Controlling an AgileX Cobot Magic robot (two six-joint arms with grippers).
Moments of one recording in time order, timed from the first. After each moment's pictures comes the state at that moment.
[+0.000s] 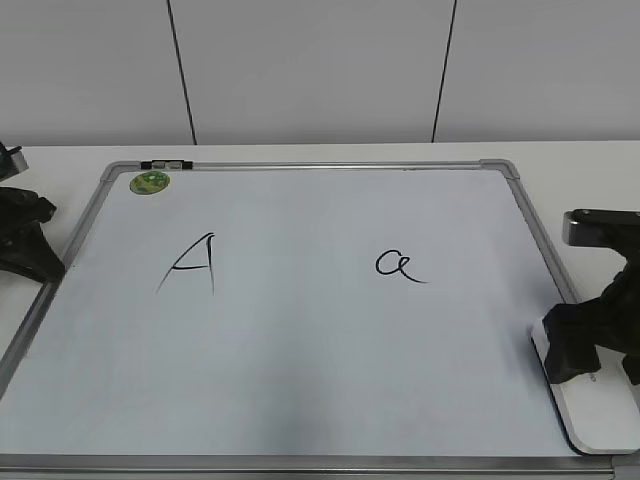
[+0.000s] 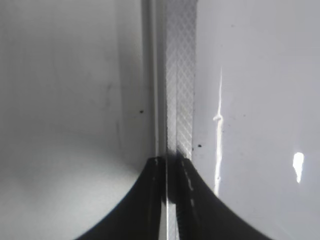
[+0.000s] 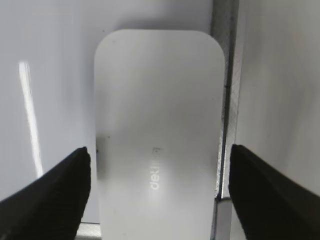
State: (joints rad) left arm 0.21 2.20 -1.49 -0.55 1.01 0.49; right arm 0.12 1.60 -0.78 0.10 0.67 0.03
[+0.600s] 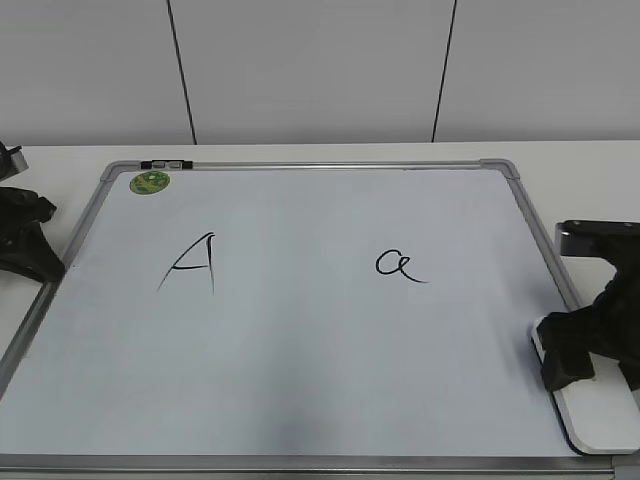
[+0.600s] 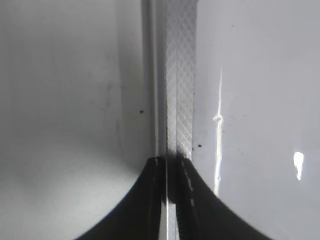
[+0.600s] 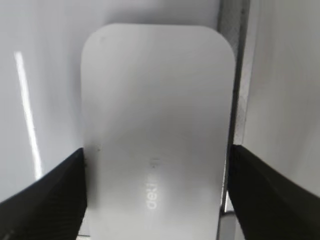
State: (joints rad) left arm 0.21 2.20 -1.49 -0.55 1.01 0.49; right arm 0.12 1.66 -0.78 0.10 0.65 0.02
